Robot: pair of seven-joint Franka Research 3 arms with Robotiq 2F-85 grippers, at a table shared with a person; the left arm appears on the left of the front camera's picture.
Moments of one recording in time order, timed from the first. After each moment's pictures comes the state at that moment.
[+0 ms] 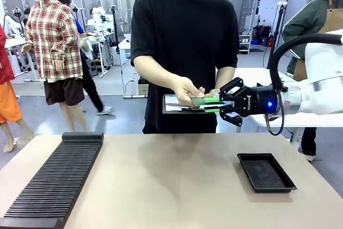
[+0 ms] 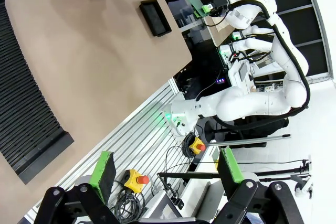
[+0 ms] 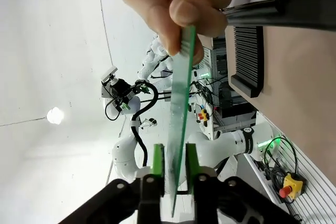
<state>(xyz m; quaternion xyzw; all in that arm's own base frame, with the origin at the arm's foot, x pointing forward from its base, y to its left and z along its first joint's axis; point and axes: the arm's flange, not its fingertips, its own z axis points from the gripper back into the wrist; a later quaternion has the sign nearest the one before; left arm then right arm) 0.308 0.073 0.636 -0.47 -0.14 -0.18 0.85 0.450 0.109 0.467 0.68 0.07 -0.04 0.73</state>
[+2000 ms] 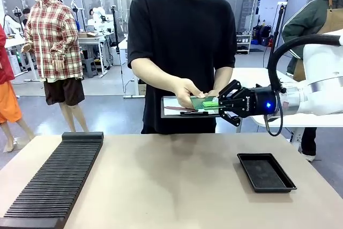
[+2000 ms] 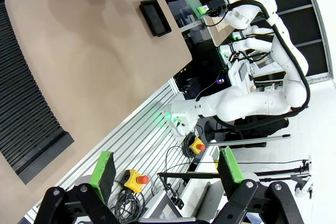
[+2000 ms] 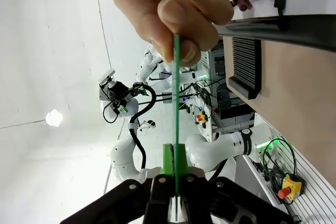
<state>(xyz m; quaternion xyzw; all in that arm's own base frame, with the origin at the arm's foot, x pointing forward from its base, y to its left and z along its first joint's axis) 0.308 0.073 0.636 -0.47 -0.14 -0.18 0.85 0.451 0.110 0.463 0.68 0.07 -0.05 0.73</state>
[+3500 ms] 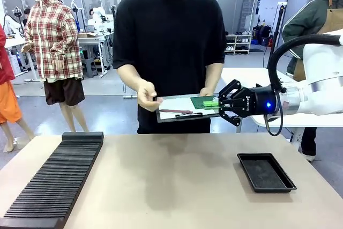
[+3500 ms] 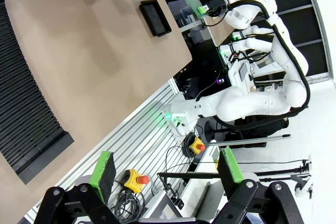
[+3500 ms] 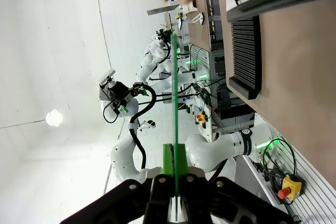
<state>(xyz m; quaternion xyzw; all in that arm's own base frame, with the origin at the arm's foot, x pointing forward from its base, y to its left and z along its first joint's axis) 0.308 0.073 0.636 -0.47 -0.14 -0.18 0.85 0.451 0.110 0.464 0.68 0.07 -0.05 0.73</state>
